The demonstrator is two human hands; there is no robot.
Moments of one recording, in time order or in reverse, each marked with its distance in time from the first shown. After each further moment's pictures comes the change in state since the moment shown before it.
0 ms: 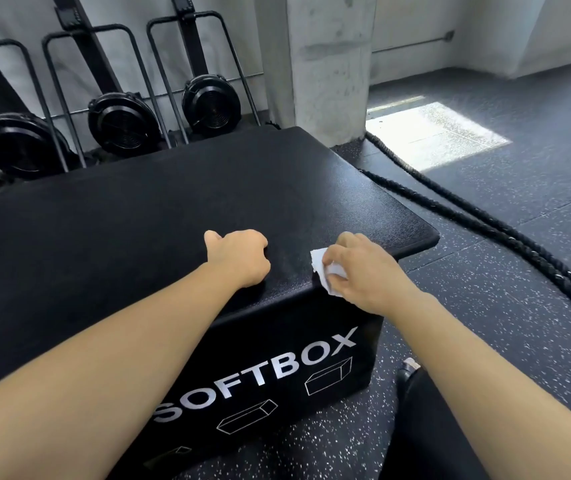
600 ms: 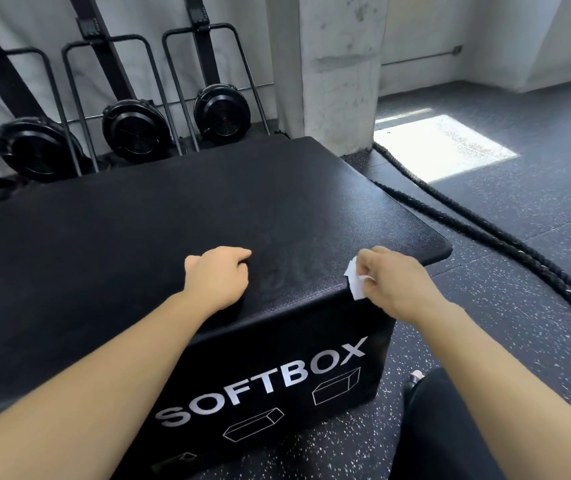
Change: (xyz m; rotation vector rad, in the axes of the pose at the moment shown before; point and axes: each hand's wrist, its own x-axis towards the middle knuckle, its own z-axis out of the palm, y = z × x) left_hand -0.024 -0.055 0.013 -0.269 0.103 -0.082; right_hand -0.005 0.015 0.000 -0.030 0.053 0.133
